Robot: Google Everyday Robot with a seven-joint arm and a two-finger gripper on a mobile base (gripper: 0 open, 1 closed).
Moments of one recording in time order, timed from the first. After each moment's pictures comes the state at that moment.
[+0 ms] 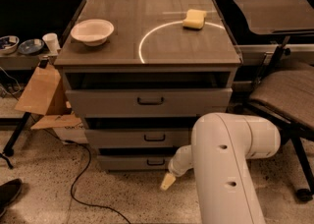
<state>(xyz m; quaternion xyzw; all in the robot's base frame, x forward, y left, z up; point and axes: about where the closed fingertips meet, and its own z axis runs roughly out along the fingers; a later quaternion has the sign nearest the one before) 0.599 -0.069 0.216 -0.52 0.84 0.09 0.16</state>
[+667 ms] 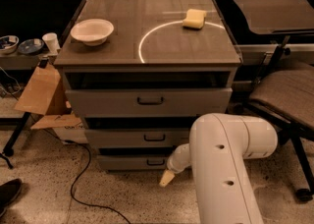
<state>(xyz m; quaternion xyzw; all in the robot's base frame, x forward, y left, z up) 0.619 -0.064 0.215 -0.53 0.83 0.08 0.18</state>
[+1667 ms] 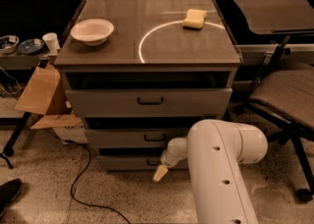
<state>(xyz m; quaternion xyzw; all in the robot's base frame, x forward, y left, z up) 0.649 -0.033 0.201 -0.54 0.82 0.10 0.17</state>
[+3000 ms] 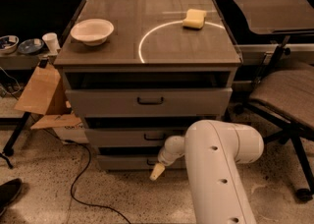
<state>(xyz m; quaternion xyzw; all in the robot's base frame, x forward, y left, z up) 0.656 -0.018 0.202 -0.54 0.82 0.11 0.17</state>
